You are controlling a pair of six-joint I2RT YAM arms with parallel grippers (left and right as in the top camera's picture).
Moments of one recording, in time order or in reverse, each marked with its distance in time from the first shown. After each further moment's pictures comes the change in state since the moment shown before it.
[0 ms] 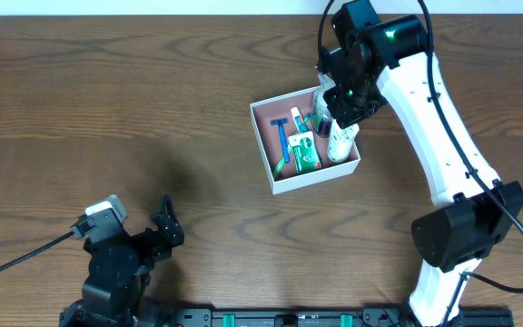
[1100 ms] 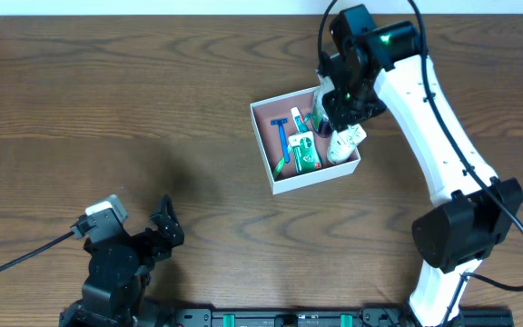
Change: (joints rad) left arm 0.000 0.000 0.000 0.000 0.000 0.000; right arm 0.000 -0.005 -0.032 0.035 0.003 0.050
